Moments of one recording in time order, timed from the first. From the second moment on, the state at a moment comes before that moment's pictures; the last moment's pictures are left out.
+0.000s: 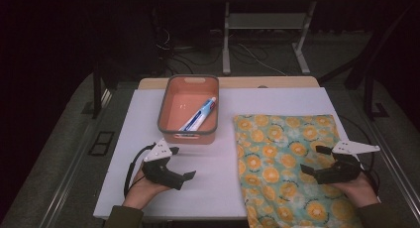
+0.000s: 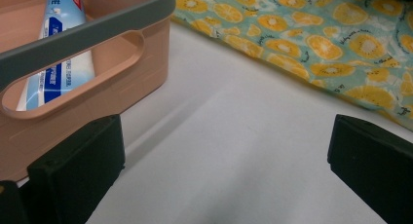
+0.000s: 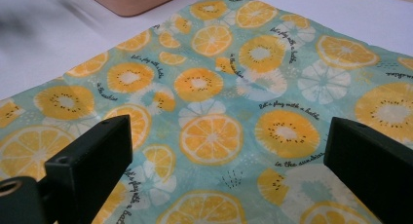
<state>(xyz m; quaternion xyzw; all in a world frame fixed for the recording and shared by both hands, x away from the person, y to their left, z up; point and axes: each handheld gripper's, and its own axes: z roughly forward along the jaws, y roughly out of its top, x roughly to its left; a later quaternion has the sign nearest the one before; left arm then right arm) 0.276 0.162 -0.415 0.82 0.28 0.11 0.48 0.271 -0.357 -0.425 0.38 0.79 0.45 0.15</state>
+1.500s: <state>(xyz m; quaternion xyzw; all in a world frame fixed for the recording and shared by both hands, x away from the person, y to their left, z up) 0.295 0.008 -0.455 0.87 0.22 0.04 0.43 0.272 -0.354 -0.425 0.37 0.80 0.45 0.15</state>
